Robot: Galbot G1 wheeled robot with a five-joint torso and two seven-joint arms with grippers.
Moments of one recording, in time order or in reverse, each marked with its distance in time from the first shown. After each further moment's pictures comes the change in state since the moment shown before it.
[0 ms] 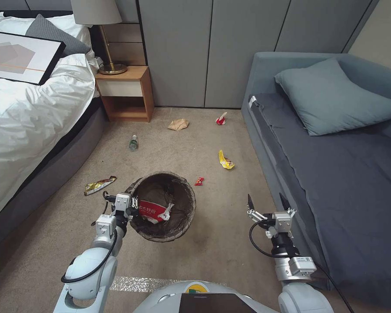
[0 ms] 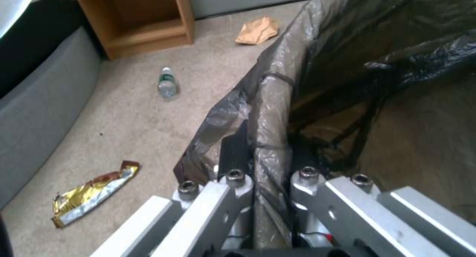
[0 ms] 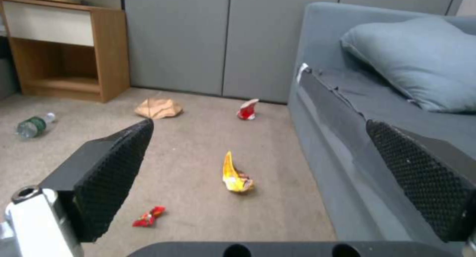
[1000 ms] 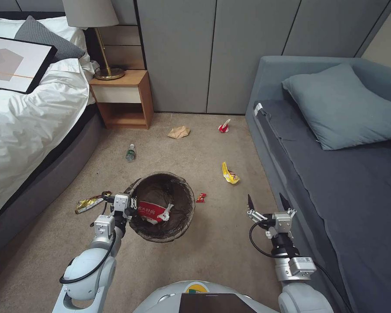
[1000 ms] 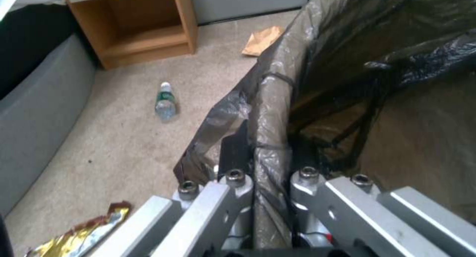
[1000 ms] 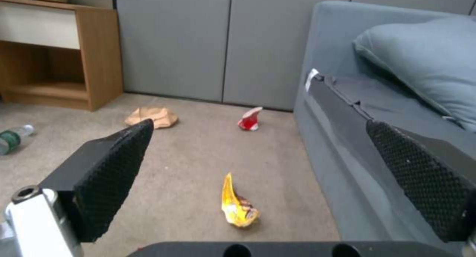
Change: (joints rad) left arm 0.004 -0.003 -0.008 0.000 -0.010 0.002 0.000; right arm -0.001 0.002 0.001 -0.001 -0.003 0.002 0.000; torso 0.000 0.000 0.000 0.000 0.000
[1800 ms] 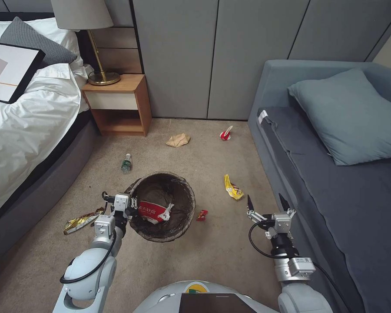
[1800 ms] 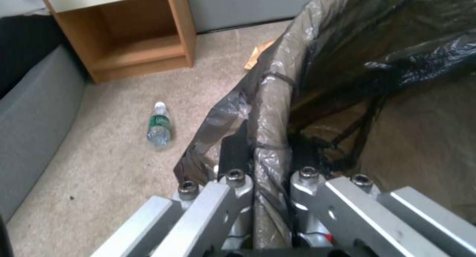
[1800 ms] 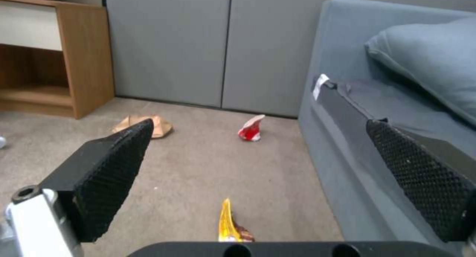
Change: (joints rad) left arm -0.001 -0.002 0.003 0.000 -0.002 0.000 -0.001; right arm -0.001 0.000 -0.003 -0.006 -0.006 0.003 0.000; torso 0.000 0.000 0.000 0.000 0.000
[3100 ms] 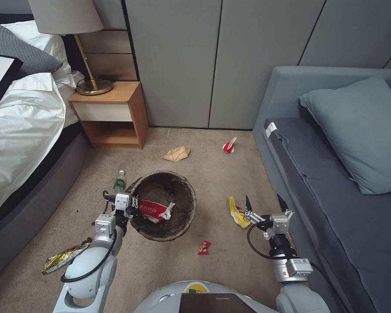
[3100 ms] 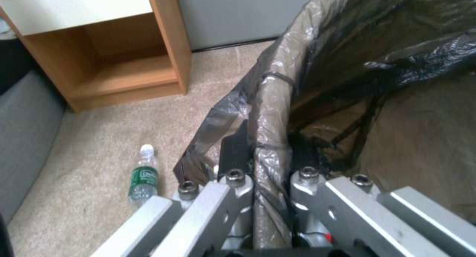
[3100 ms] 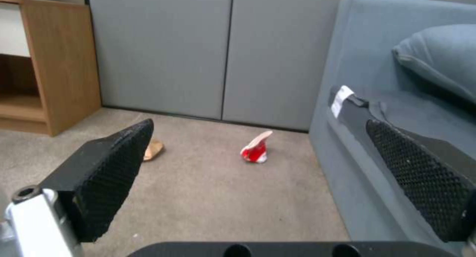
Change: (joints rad) left arm -0.008 0.005 0.005 0.000 -0.007 -0.001 0.000; right arm 0.003 -0.011 -0.011 -0.013 -0.001 0.013 -0.002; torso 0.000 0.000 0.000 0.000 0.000
